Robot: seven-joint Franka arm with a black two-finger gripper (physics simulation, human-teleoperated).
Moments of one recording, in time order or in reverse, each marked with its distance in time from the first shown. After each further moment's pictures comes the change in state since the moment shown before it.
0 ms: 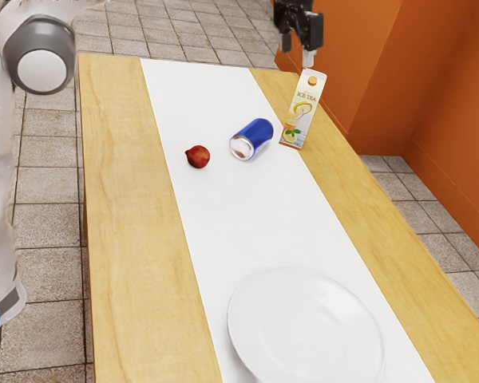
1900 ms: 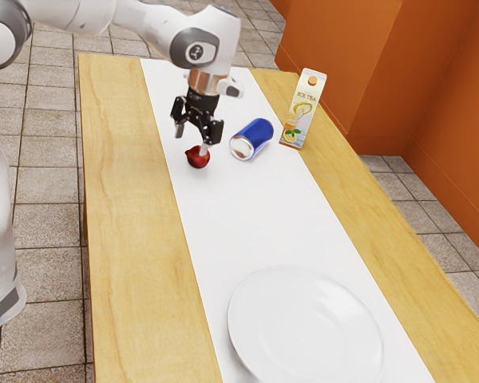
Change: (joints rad) arm 0.130 -0.270 0.063 -1.049 0.130 0.414 -0.149
